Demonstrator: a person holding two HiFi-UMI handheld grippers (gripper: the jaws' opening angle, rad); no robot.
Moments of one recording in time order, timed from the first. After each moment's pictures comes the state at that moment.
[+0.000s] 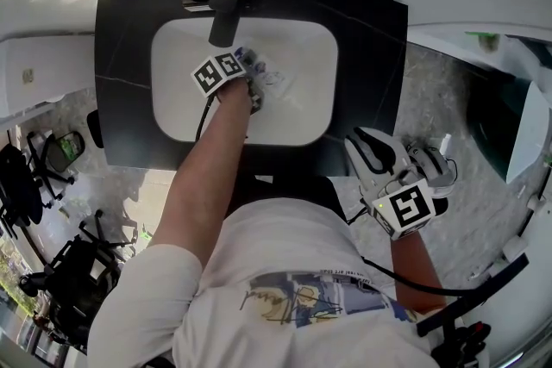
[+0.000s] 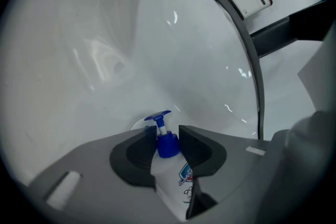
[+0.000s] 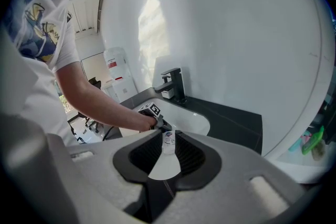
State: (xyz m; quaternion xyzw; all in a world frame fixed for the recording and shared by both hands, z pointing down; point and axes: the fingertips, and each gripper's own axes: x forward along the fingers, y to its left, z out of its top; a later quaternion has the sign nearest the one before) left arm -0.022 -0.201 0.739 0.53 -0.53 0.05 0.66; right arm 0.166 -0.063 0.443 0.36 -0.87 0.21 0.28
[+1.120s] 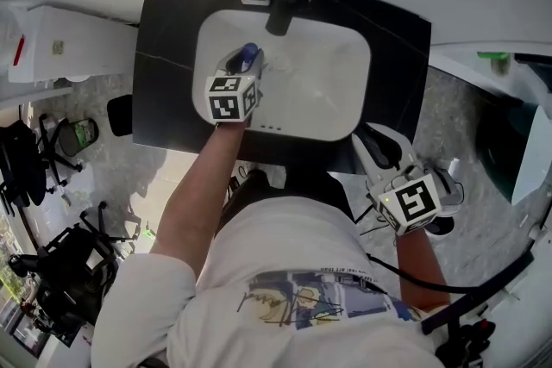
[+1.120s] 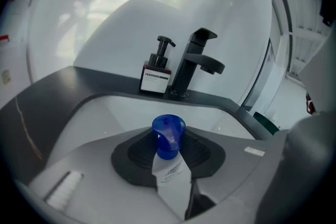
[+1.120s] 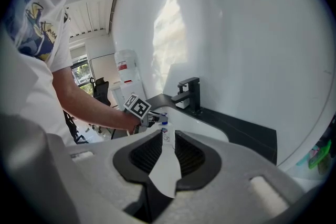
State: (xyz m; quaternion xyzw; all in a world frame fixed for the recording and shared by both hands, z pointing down) left arm -0.087 -0.196 0.589 0.77 -0.53 0.16 0.32; right arm 0.111 -0.058 0.419 0.34 -0.89 0.17 0.26
